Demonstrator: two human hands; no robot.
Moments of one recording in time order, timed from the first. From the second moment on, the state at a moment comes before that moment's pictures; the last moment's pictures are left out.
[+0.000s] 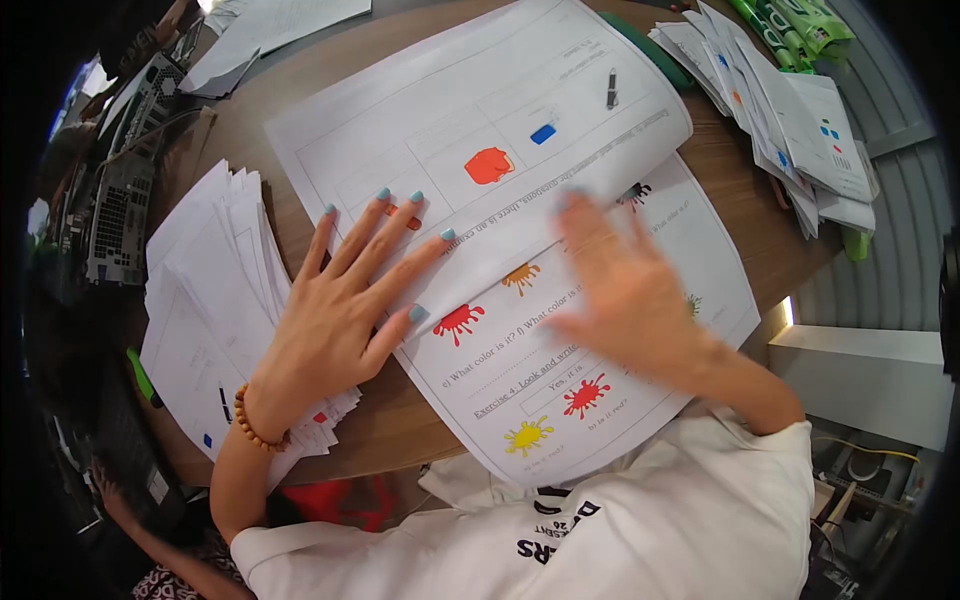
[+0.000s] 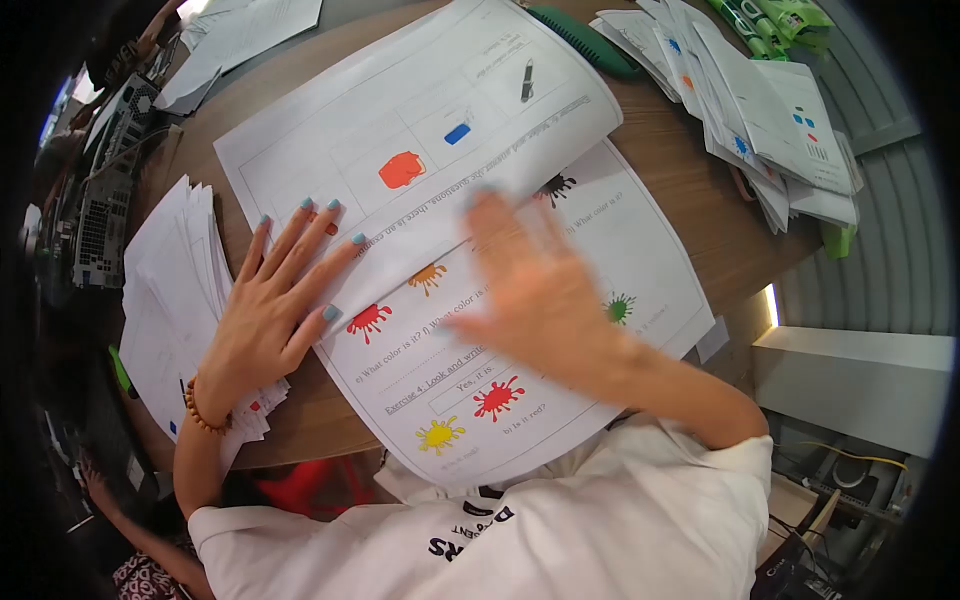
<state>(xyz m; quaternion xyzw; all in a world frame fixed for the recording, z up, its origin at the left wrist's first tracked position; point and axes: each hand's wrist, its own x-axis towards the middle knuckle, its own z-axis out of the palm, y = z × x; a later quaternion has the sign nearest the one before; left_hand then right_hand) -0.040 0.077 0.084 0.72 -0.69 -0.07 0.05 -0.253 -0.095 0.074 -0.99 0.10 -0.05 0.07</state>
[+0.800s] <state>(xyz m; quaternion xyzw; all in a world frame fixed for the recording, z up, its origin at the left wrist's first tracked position) -0.036 0.078 0.084 0.71 -0.69 -0.11 0.05 -0.228 -0.008 0.059 -0.98 0.02 -0.15 0.12</state>
